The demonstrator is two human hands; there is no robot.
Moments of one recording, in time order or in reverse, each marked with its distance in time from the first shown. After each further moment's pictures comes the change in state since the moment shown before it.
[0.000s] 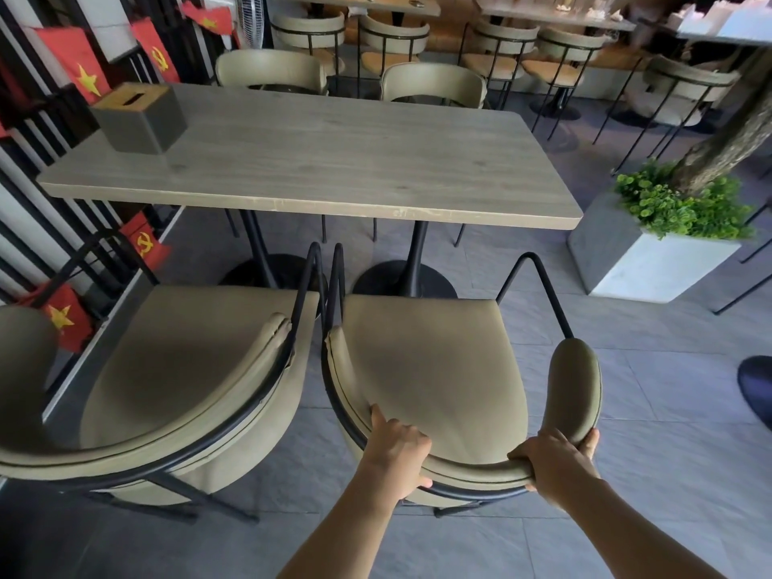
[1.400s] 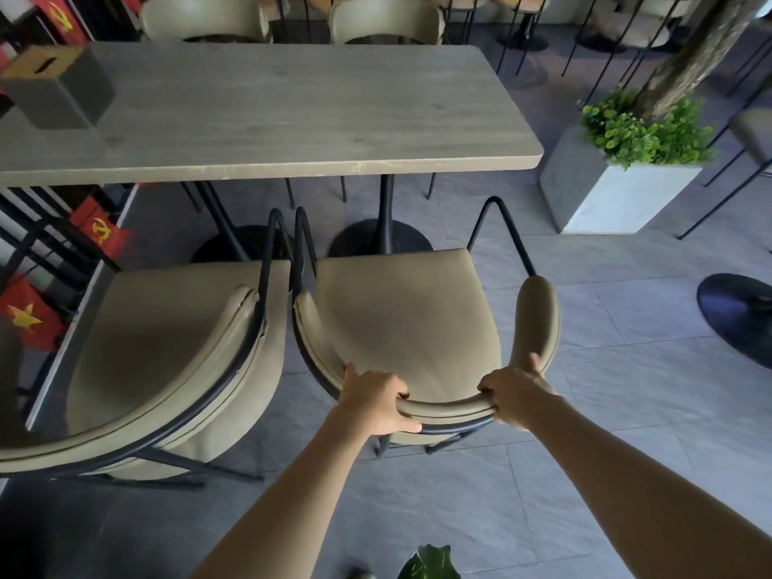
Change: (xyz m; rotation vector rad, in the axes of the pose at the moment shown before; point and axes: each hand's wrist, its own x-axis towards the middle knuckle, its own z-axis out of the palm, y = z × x) left_hand 0.000 0.002 -0.014 -0.332 -0.135 -0.087; right_hand -0.007 0.000 -0.015 -0.013 -0.125 -0.117
